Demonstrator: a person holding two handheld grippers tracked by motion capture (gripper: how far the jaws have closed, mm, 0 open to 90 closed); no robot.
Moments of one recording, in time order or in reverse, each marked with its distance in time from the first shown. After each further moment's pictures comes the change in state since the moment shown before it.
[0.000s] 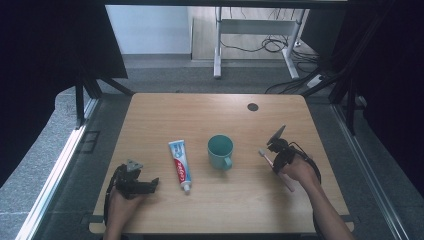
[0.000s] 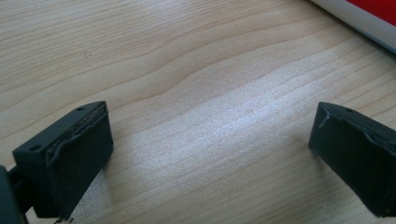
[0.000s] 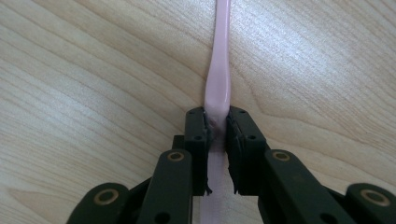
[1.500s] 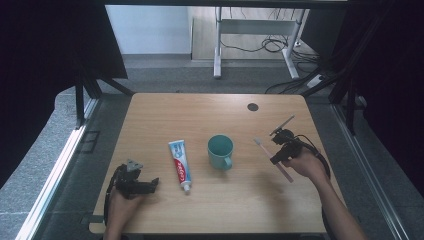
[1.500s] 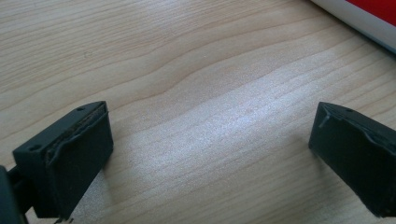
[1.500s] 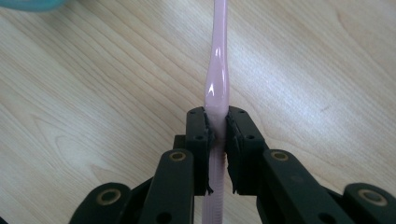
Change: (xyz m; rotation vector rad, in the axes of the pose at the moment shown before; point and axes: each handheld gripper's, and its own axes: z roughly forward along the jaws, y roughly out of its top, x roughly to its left) left arm 0.000 0.000 0.000 0.000 0.000 0.000; right arm 0.010 -0.008 -0.059 -0.219 0.077 -0.113
